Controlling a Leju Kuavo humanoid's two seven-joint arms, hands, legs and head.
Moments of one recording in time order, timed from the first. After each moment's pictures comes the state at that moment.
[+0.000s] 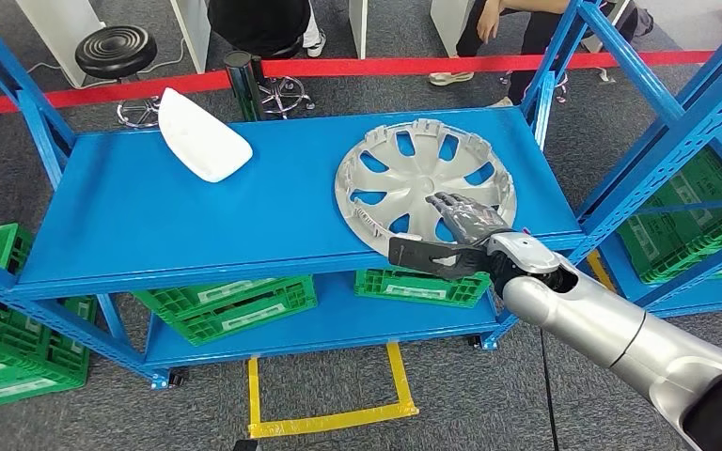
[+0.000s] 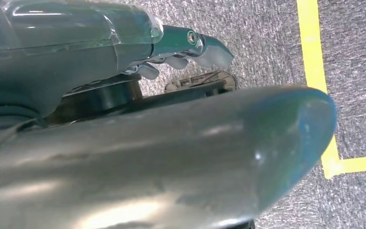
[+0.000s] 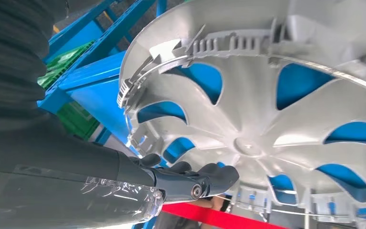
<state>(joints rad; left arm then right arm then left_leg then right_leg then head) -0.13 -0.06 -1.08 -0.22 0.89 0.15 0.00 -0.79 -0.61 1.07 -1.39 0.37 0.18 0.60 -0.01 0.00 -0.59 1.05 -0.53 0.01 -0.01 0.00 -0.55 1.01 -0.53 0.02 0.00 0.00</state>
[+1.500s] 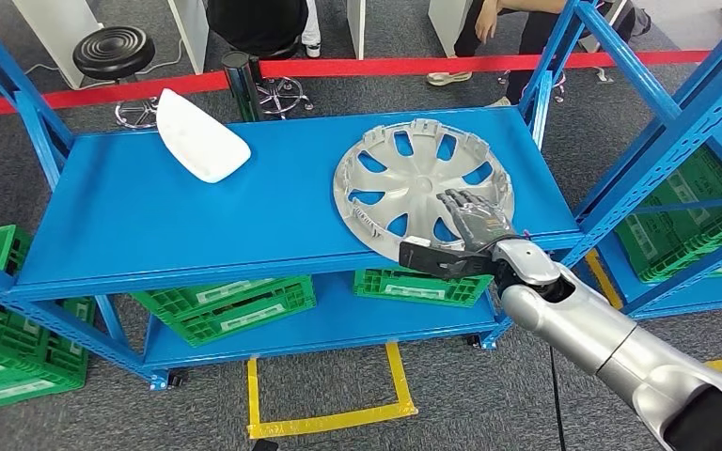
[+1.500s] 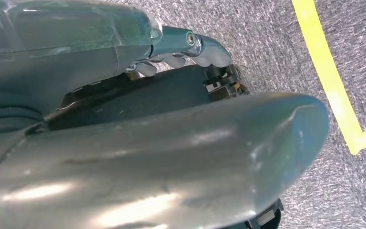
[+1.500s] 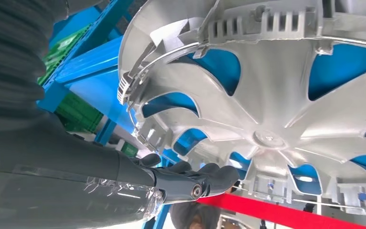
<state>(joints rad) -0.14 -0.07 -1.15 -0.22 0.79 0.11 0.06 -0.71 -0.56 0.97 -1.25 0.57 0.08 0.46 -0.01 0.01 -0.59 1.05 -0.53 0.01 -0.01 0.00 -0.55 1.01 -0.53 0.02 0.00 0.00</state>
